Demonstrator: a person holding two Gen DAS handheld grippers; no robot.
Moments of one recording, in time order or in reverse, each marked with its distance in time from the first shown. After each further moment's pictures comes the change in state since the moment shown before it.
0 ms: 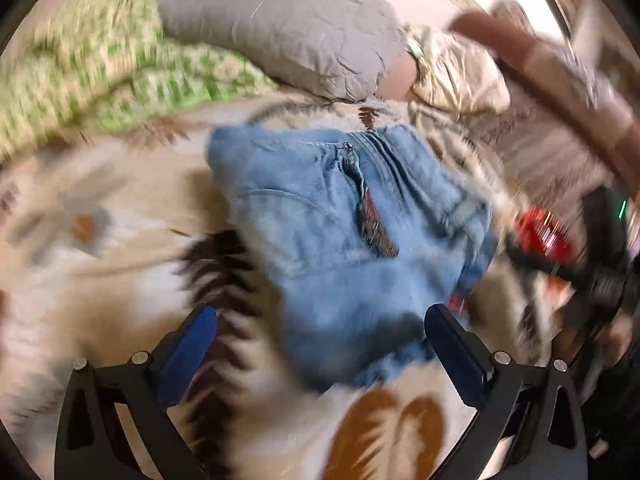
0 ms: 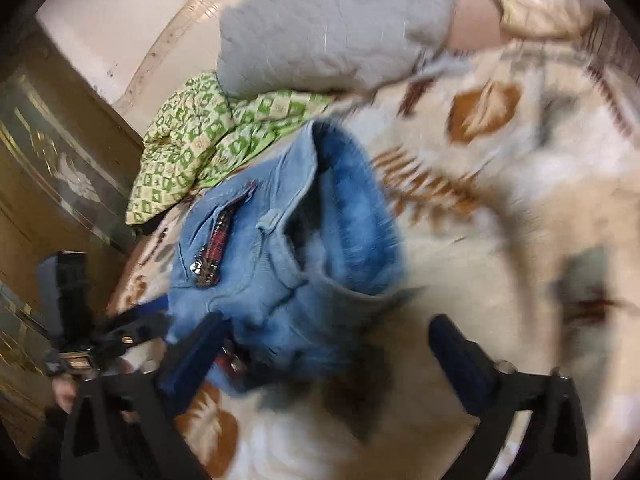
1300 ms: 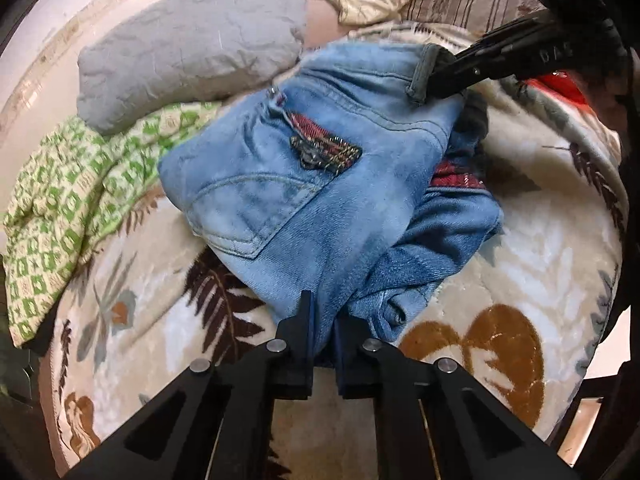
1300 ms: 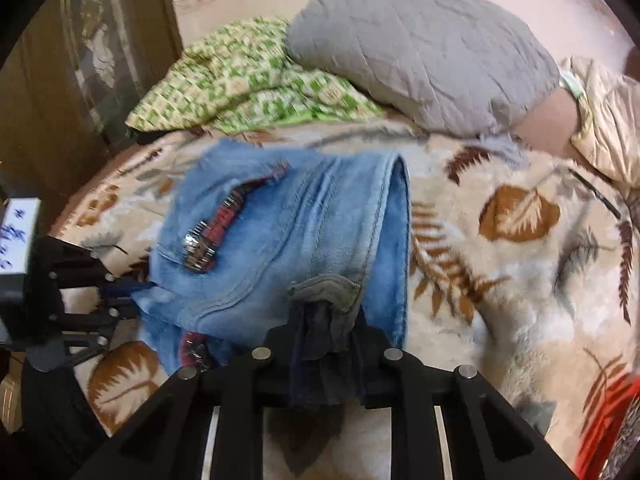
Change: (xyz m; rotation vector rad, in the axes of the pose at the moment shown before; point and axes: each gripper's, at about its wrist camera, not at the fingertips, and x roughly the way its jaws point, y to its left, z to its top) left arm 0.024 -0.052 -0.038 0.504 0.033 0.223; right arm 0.025 0.048 0.024 -0.442 0.055 -0.093
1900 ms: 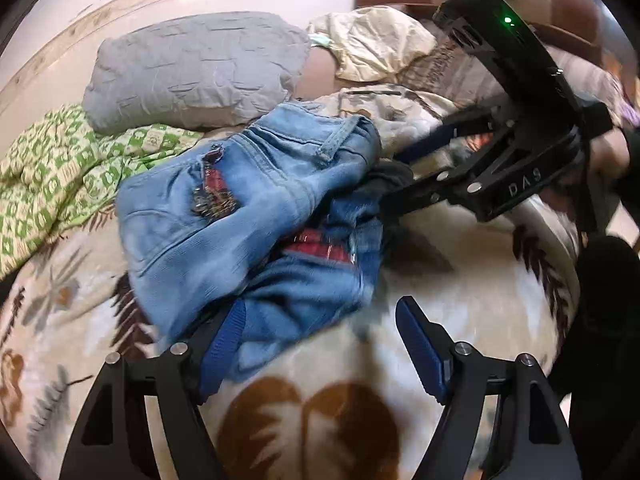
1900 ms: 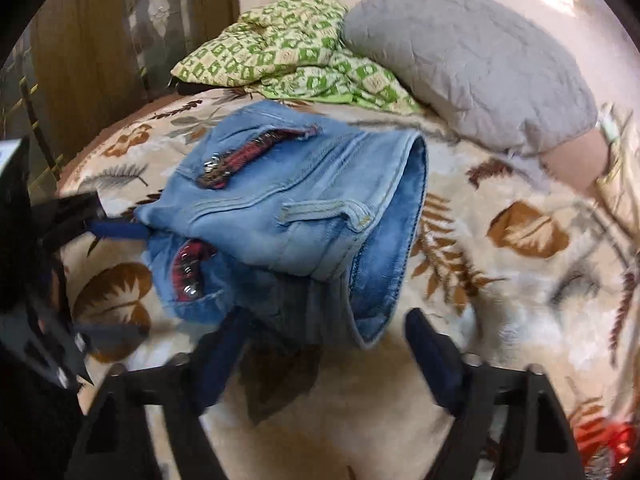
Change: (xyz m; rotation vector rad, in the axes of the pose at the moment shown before) left arm -0.004 -0.047 0.021 -0.220 -0.164 -0.098; right arm 0.003 -0.011 -0.026 -0.206 0.061 0.056
